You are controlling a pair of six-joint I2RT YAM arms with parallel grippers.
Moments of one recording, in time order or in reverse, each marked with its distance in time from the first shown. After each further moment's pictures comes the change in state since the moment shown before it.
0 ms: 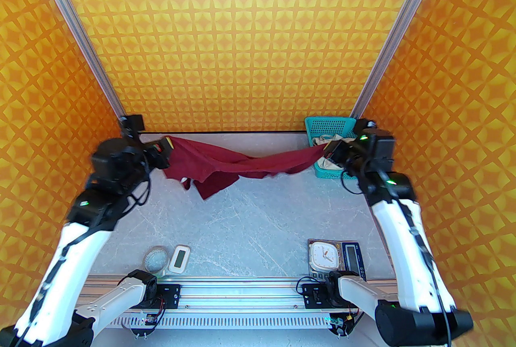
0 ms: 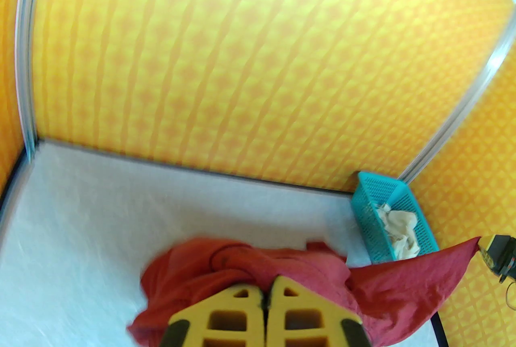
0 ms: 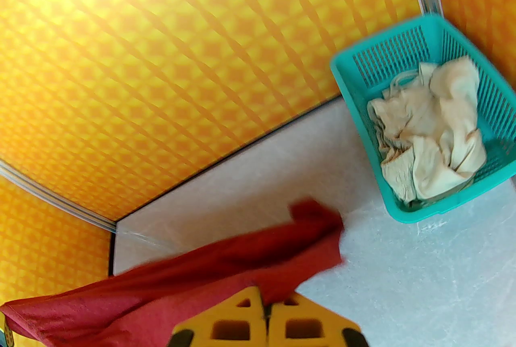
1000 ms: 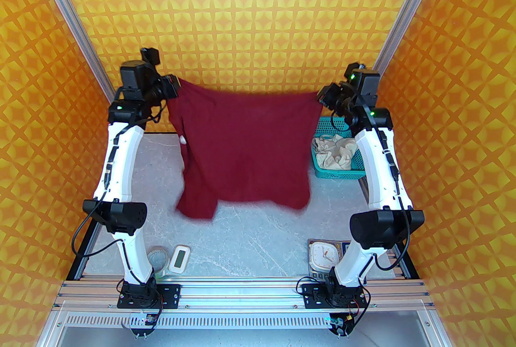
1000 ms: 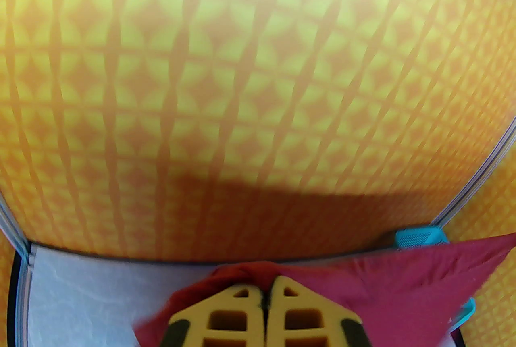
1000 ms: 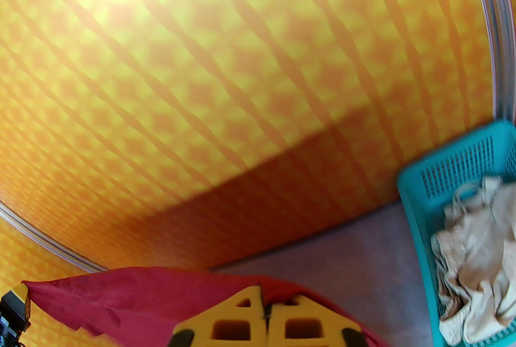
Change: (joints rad) left arm 0.206 0.962 1.079 -0.048 0.187 0.084; right arm 0.000 0.698 0.780 0.112 -0.041 0.029
